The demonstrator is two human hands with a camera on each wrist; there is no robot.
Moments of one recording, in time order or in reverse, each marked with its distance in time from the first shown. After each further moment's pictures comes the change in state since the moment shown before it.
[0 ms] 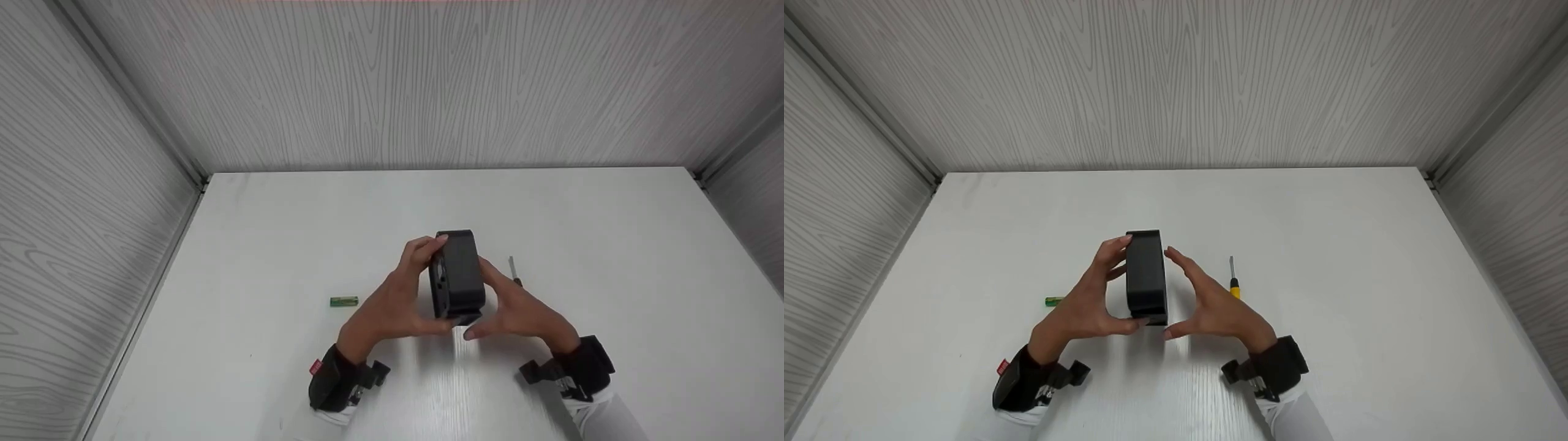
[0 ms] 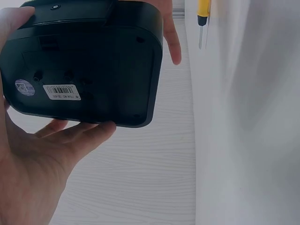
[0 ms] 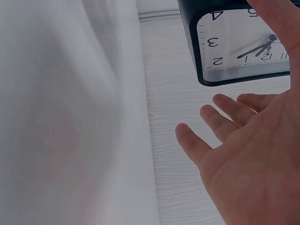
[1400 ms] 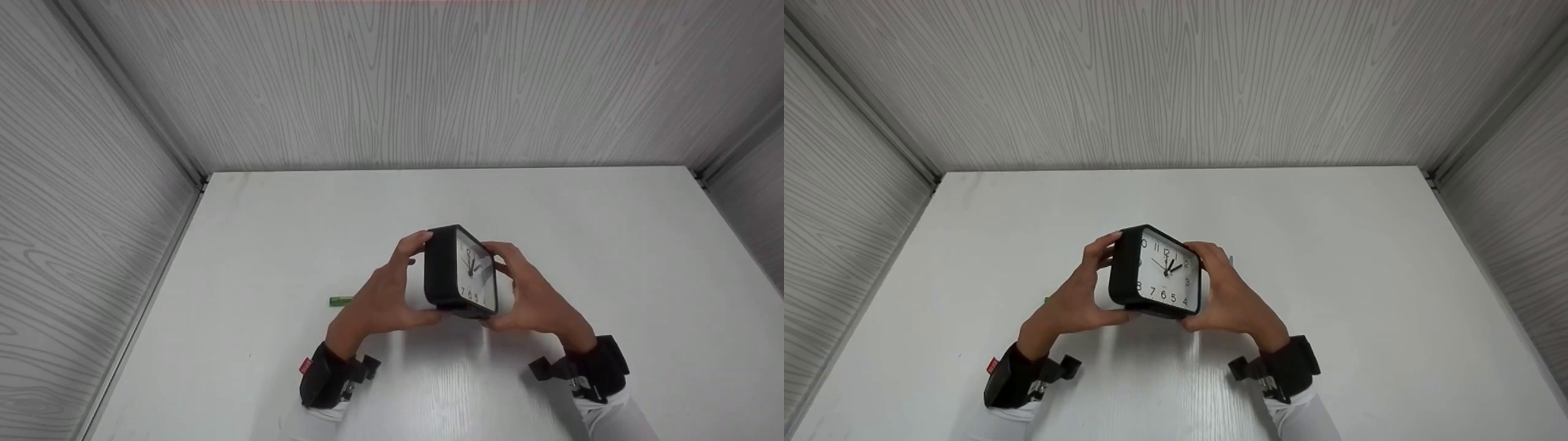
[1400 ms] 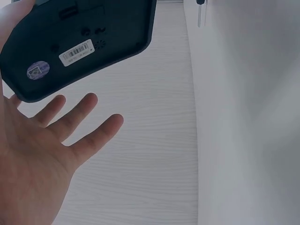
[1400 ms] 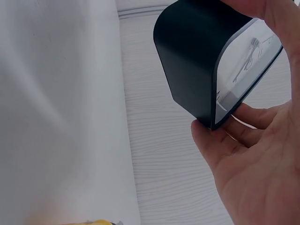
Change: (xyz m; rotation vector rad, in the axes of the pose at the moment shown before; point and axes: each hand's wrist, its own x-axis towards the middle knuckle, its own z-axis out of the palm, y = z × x) left_hand -0.004 0.000 -0.014 0.116 -0.003 -0.115; right_hand -0.006 -0.017 -0.020 -0.158 0.193 -0.114
